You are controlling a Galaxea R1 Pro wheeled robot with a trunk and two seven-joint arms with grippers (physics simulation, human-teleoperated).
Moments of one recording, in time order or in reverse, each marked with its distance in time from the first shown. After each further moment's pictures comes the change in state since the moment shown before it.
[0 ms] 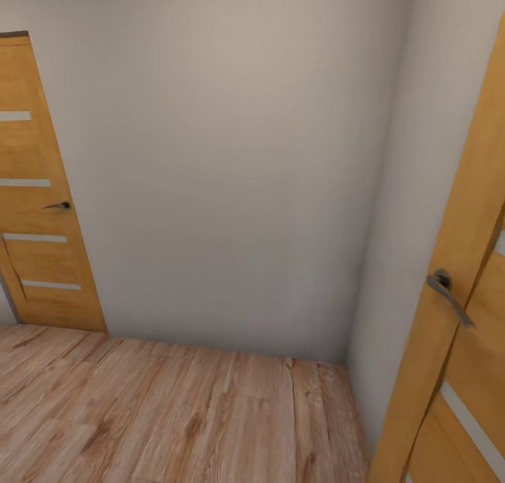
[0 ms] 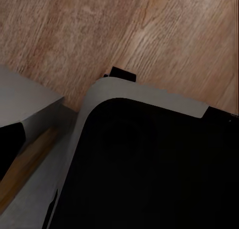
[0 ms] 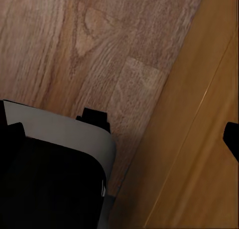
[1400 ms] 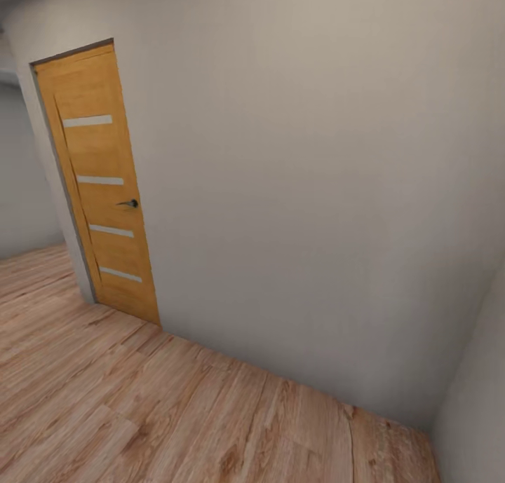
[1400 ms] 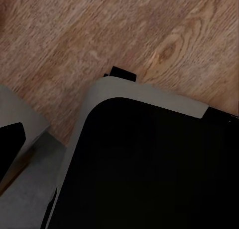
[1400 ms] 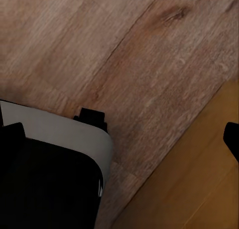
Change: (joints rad) left arm 0.000 0.000 0.002 0.000 0.007 0.001 0.000; right arm 0.000 -0.003 -0.001 0.000 0.001 -0.001 -0.004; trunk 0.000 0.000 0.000
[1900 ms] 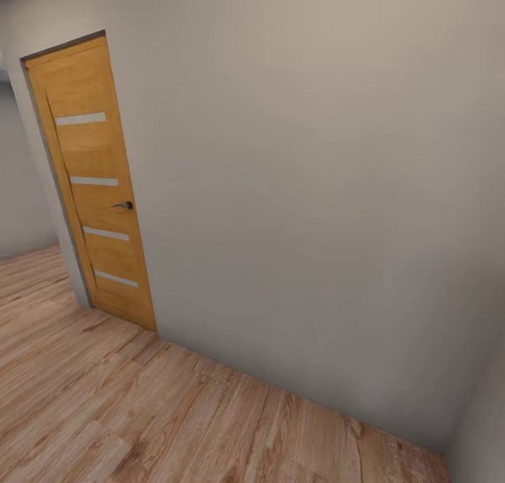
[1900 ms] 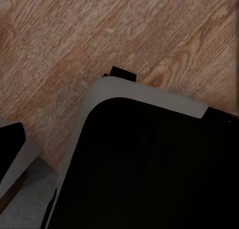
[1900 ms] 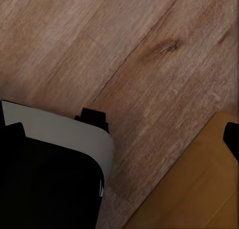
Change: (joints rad) left arm 0.000 0.000 0.000 0.000 0.001 0.000 0.000; right arm 0.000 0.001 0.000 0.000 0.000 0.000 0.003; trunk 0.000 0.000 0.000
